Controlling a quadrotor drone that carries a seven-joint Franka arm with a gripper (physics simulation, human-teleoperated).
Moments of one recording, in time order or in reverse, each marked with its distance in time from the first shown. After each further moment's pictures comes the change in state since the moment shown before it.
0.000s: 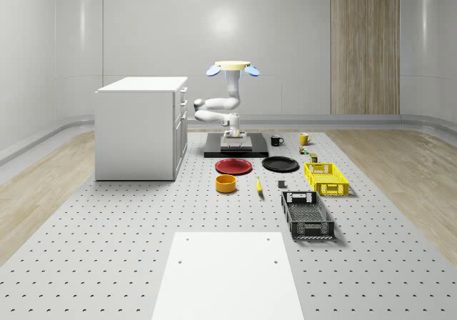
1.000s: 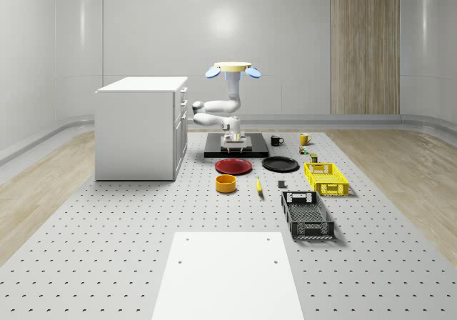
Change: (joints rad) arm -0.003 -0.007 0.001 0.001 0.003 0.006 0.002
